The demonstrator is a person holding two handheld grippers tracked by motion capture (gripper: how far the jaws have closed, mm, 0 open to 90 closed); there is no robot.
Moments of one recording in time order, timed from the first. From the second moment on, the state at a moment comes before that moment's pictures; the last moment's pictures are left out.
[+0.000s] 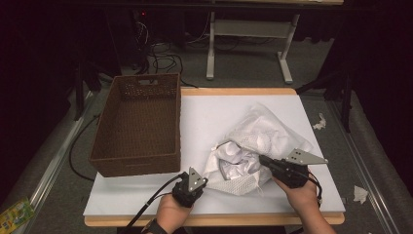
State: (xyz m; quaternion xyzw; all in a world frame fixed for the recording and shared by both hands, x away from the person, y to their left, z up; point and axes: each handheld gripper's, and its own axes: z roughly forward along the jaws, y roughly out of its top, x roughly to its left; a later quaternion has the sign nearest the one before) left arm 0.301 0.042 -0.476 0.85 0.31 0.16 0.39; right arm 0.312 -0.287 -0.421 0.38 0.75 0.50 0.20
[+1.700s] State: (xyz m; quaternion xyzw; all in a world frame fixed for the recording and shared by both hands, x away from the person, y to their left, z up) left arm 0.334 0.041 -0.470 0.79 0.37 0.25 0.43; right arm 0.407 -0.311 -0.433 0.49 0.73 0.37 0.31
